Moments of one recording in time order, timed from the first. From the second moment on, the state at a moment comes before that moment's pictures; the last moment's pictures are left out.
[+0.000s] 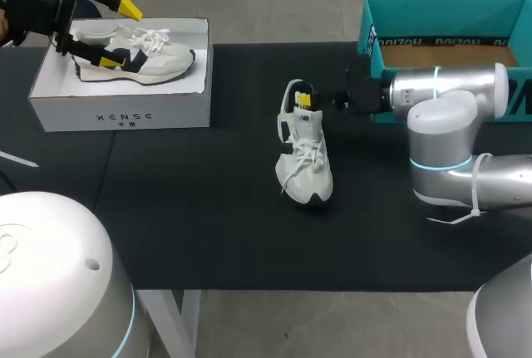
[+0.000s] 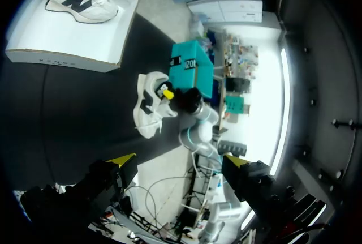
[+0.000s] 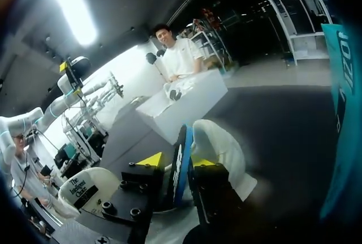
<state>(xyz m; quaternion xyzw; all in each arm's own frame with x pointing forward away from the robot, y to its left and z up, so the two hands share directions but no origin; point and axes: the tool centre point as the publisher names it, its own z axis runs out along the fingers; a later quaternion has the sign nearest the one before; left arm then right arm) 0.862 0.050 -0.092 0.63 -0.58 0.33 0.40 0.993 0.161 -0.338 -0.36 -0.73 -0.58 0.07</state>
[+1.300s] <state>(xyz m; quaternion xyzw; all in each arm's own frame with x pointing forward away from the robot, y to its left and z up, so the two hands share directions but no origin) 0.862 0.050 -0.092 0.63 -0.58 0.33 0.40 0.987 0.168 -0.345 -0.36 -0.73 -0.57 0.10</state>
